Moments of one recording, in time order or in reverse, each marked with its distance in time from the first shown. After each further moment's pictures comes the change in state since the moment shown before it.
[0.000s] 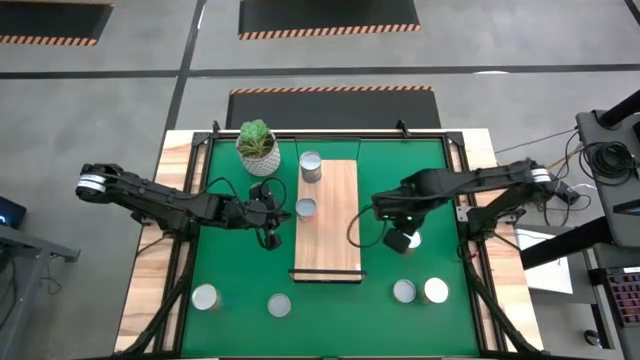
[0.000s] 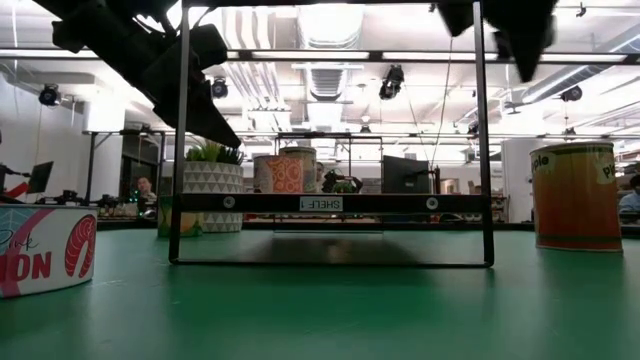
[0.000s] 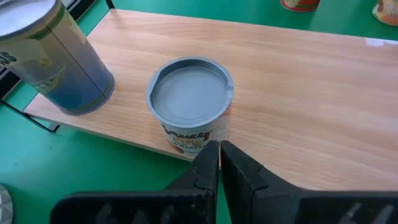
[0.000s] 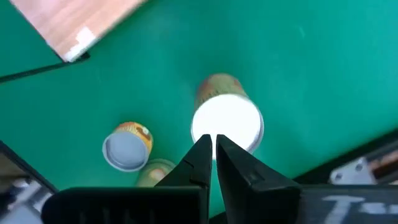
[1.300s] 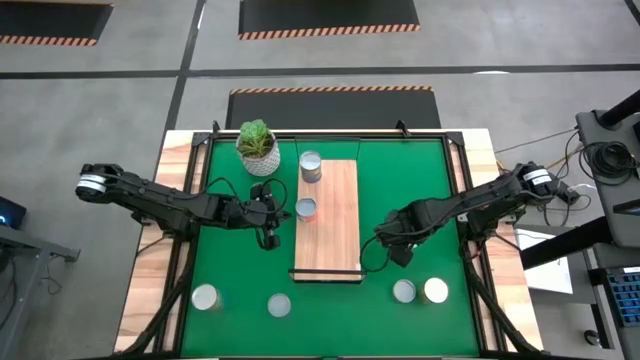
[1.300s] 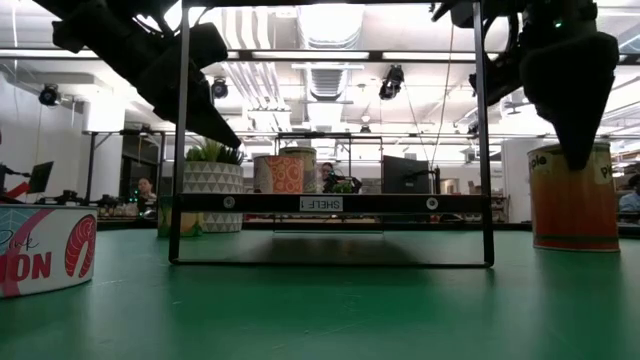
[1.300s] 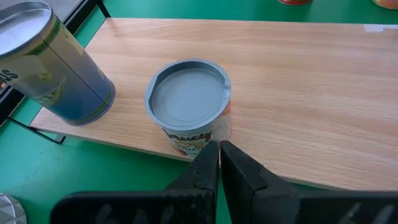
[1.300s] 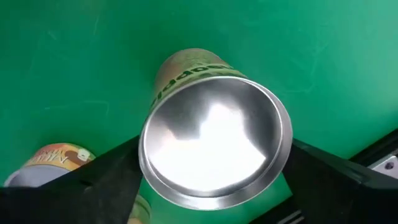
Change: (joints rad) left arm 0.000 0.000 0.000 0.001 0.000 0.079; right arm 0.113 0.007 -0.370 0.244 0.083 0.146
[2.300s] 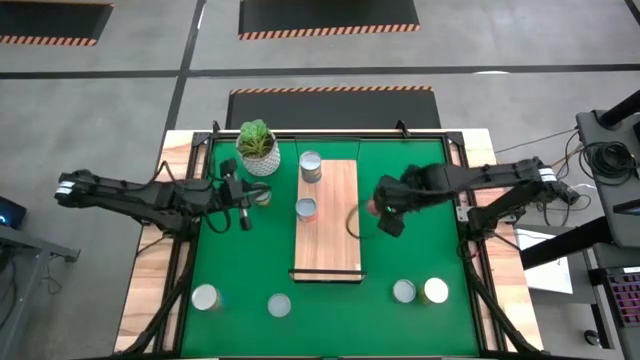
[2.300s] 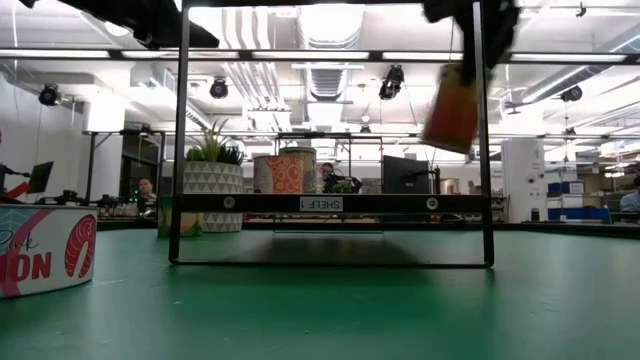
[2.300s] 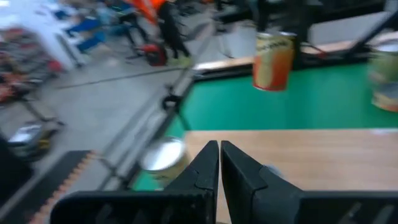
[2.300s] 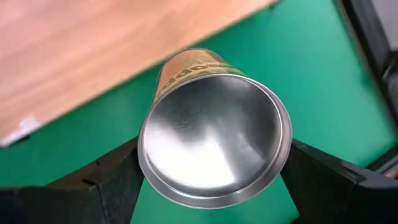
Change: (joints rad) left arm -0.006 -0.468 0.000 -0.017 -0.165 0.298; right arm -0.173 -0.030 0.377 -0.110 0.268 -0.366
